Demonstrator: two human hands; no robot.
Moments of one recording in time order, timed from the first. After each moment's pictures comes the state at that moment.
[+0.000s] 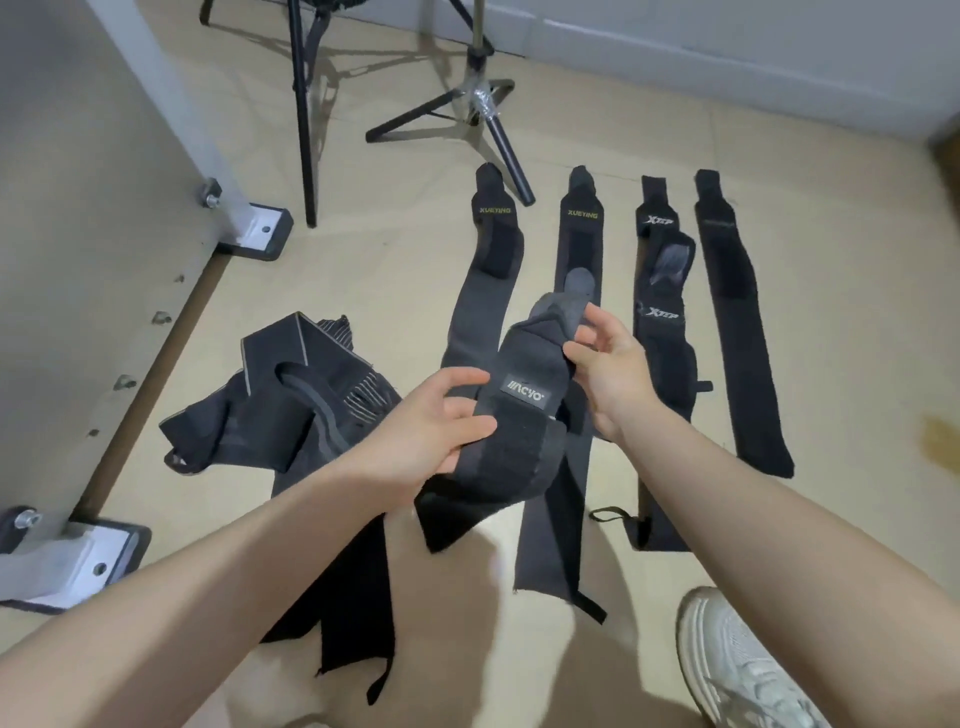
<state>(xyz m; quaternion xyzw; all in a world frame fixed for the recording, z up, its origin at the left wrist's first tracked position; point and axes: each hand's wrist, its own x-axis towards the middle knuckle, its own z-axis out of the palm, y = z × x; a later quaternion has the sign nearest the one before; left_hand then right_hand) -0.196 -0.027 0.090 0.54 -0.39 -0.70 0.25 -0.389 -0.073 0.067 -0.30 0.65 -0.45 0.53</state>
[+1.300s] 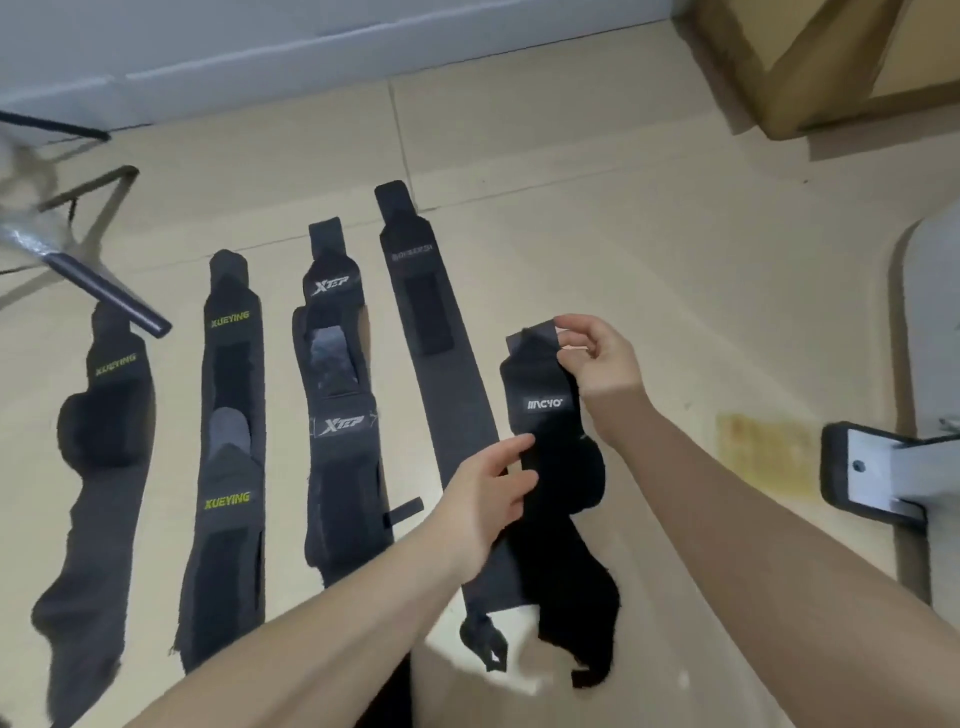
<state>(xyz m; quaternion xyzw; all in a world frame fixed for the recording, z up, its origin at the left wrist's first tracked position) -0.704 -0.122 0.007 0.56 -0.38 -0.73 0.08 -0.866 -0.155 -0.030 -0.26 0.70 -0.50 0.43</state>
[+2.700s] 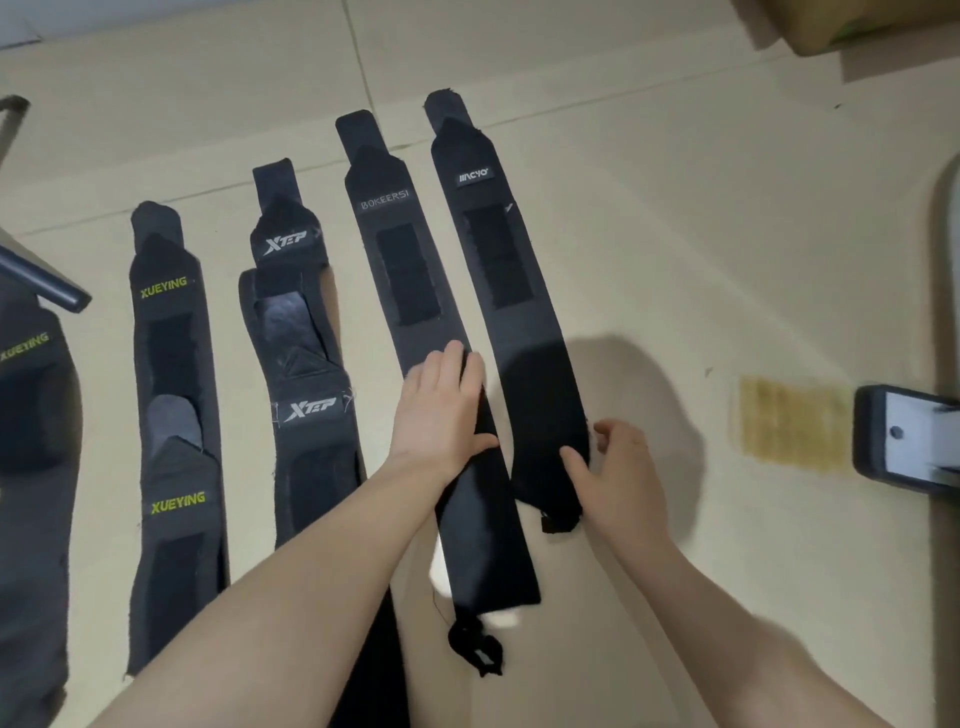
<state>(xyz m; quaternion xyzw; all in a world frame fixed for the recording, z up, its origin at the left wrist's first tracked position) -0.697 -0.198 -0.083 0.43 -0.89 -0.10 -0.14 -0.829 -0.064 -0.102 -0.33 0.88 -0.20 0.29</state>
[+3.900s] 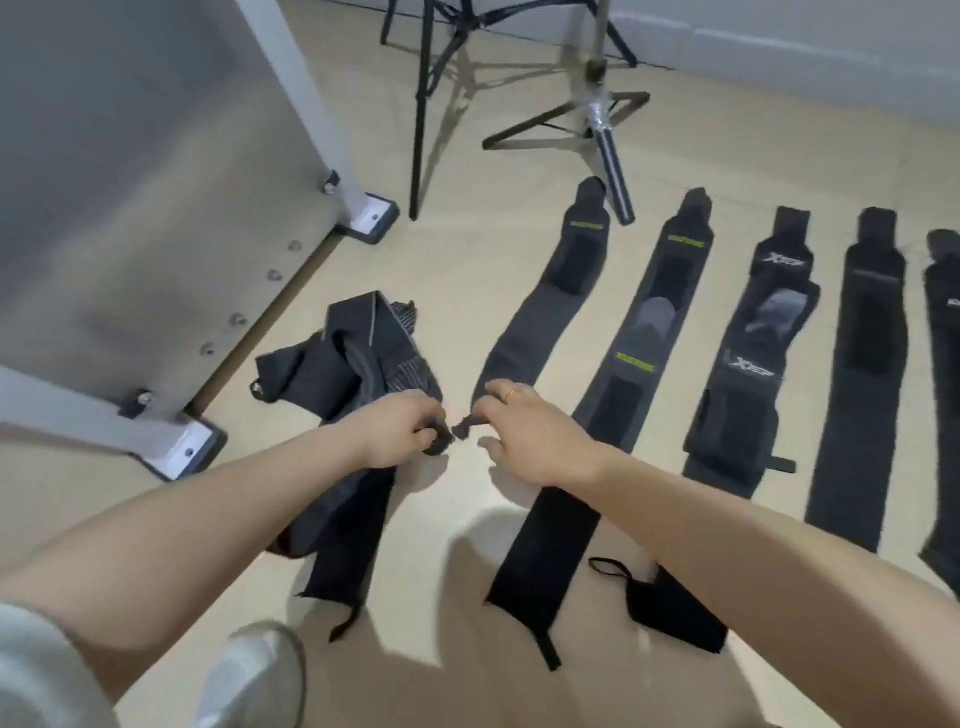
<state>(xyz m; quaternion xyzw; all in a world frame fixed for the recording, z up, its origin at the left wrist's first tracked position) -0.198 -0.036 0.047 0.66 -0.67 -0.32 -0.11 -0.387 -0.071 0.038 -0.88 0.37 0.04 0.28</state>
